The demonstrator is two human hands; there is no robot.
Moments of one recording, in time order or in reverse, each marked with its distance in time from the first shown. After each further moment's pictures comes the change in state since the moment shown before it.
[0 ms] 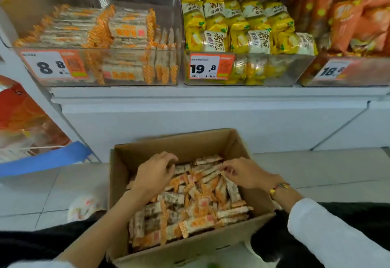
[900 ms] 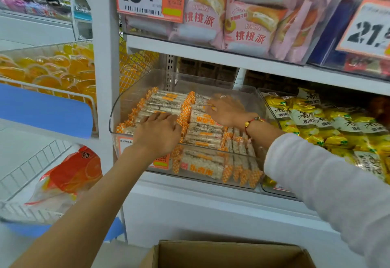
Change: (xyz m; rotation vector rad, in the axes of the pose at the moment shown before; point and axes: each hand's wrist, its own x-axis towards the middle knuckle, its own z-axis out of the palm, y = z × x) left_hand 0.151 -0.090 -0.264 0.210 0.247 -0.273; right_hand 0.240 -0.243 -0.282 -0.352 0.485 -0.168
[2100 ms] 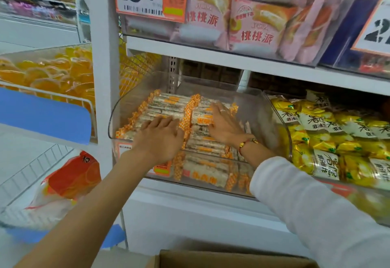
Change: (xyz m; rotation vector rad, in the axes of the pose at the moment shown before) left_hand 0.006 -0.007 0.005 0.091 -0.105 -0.006; right_hand 0.005 -0.004 0.047 0.147 0.079 0.033
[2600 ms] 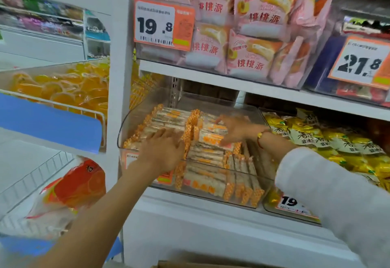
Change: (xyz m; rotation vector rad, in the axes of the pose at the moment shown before) left_hand -0.005 0.003 -0.005 -0.087 0.071 0.028; right_hand -0.010 0.002 -0.072 -0.146 -0.247 0.020
